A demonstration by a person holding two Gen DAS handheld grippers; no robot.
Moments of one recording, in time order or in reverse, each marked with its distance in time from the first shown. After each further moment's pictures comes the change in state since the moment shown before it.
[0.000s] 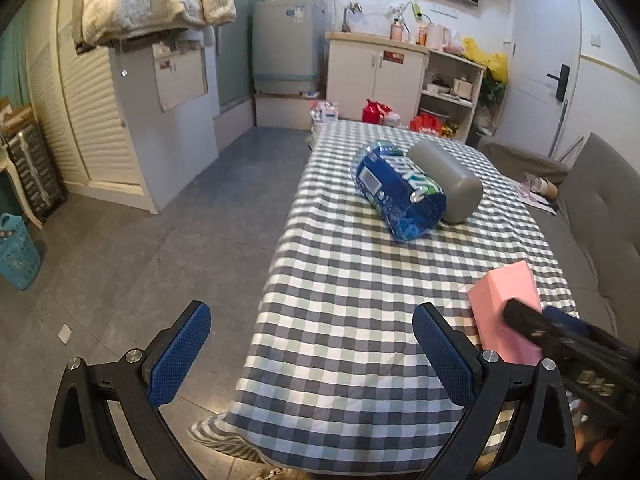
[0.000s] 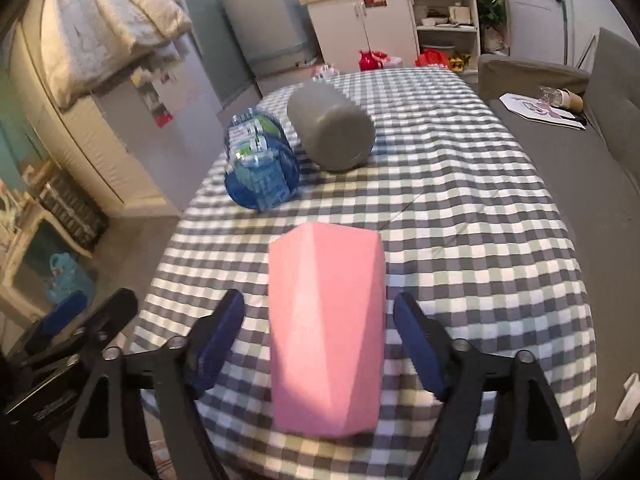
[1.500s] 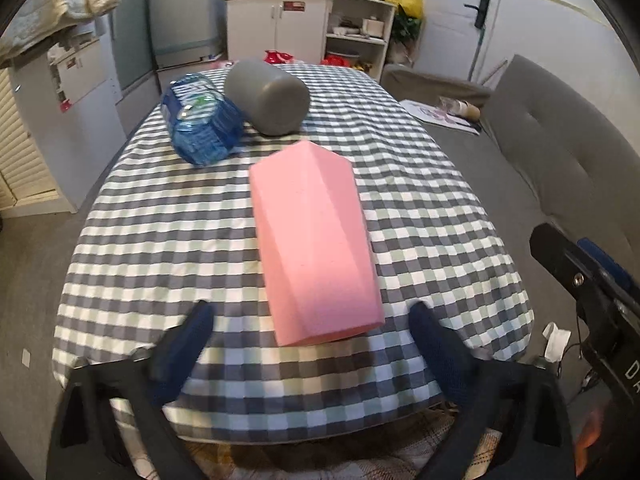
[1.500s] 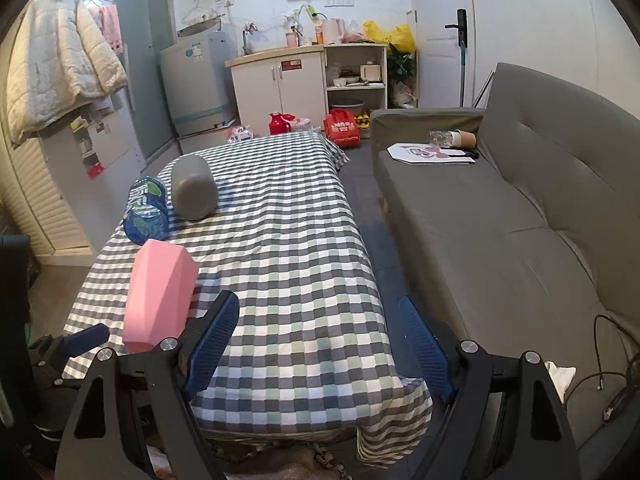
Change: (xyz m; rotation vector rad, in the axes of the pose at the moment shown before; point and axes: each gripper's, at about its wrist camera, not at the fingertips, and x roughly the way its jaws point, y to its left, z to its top) left arm 0.015 -0.137 -0.046 0.202 0.192 -0.250; right arm -0.092 -0.086 -0.031 0.025 -0.186 -0.313
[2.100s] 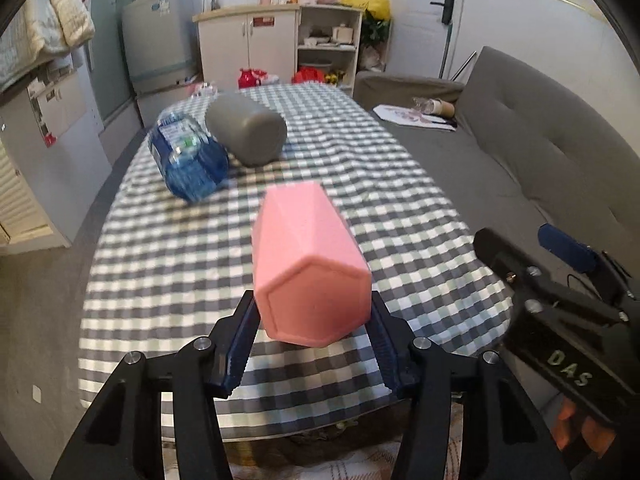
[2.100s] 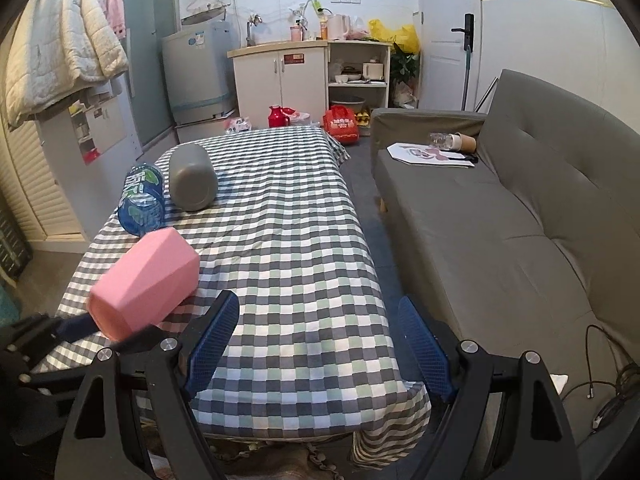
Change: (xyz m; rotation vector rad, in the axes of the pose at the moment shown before) left arm -0.040 0.000 0.008 0.105 -0.055 -0.026; right arm 0.002 0.016 0.000 -0.053 0.001 -0.031
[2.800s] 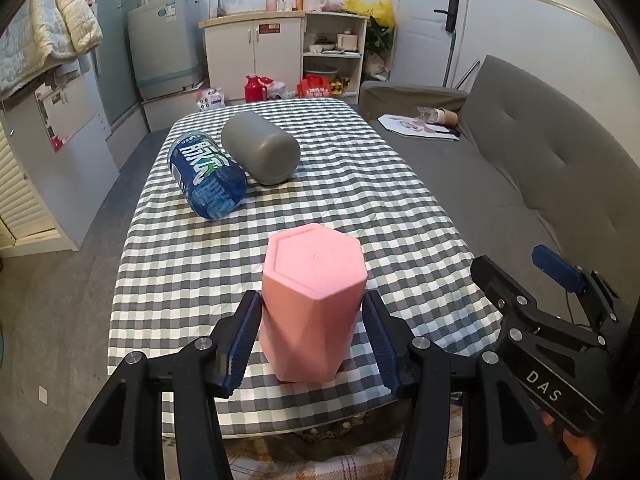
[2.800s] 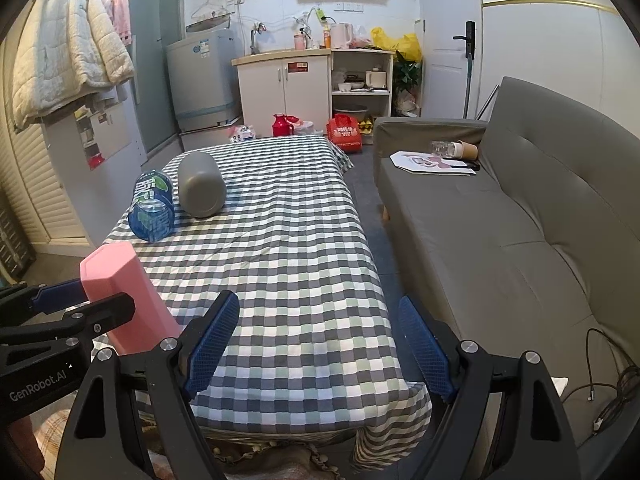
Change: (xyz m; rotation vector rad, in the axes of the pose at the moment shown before) left arm -0.017 0.007 0.013 -0.011 -0.012 0.012; right arm -0.011 -0.002 -0.002 -0.001 -0.020 0.013
